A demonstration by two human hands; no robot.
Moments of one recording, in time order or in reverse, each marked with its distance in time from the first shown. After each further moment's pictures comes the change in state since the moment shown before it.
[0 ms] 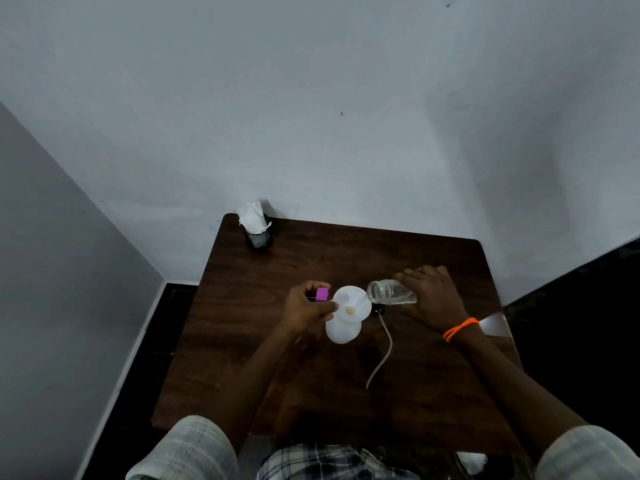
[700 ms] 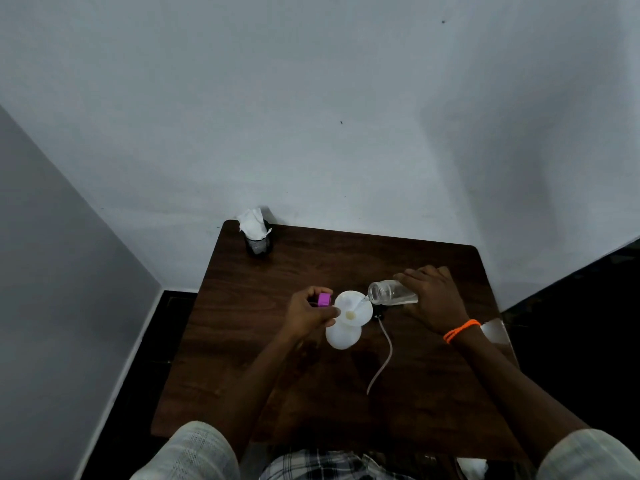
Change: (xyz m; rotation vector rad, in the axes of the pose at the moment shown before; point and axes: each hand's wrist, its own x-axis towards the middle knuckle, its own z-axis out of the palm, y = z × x) left_hand 0.000 -0.003 -0.001 -0.003 -0.032 0.039; right_hand 0.000 -0.004 -0.012 -0.007 0.049 0.026
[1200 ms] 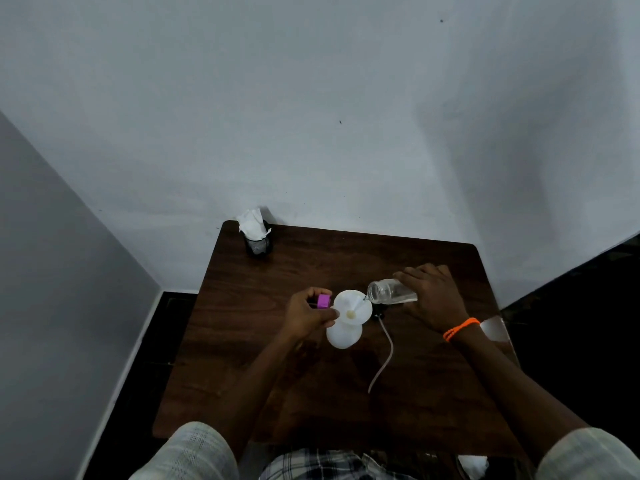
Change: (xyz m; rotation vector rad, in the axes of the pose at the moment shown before) left_hand -0.003 0.000 -0.003 0.013 -0.013 -0.036; right_hand -0.001 -0.004 -0.004 -0.010 -0.076 0.022
